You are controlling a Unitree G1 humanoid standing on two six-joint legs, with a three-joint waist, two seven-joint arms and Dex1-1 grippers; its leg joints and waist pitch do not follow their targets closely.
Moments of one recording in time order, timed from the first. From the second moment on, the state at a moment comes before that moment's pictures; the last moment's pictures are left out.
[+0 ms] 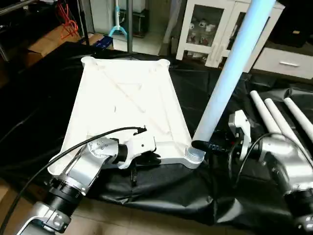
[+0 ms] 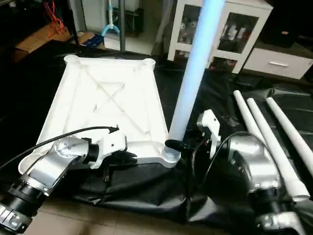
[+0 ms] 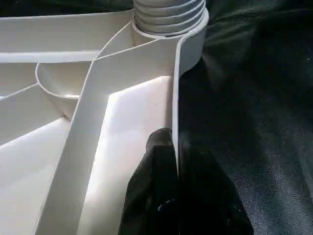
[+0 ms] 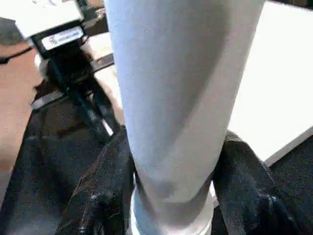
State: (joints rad) left arm -0.44 0.40 -0.39 0.25 0.06 0.21 -1.06; right arm -0.35 -0.48 0.06 0.37 0.35 0.16 1.19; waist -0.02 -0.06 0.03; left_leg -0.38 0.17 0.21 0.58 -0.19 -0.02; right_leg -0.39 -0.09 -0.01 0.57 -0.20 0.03
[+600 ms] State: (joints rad) left arm -0.44 0.40 -0.39 0.27 0.08 0.23 -1.03; right arm -0.29 -0.38 0.04 0.35 0.34 0.10 1.02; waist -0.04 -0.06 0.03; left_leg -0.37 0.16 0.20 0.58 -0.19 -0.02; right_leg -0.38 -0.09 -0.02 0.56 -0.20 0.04
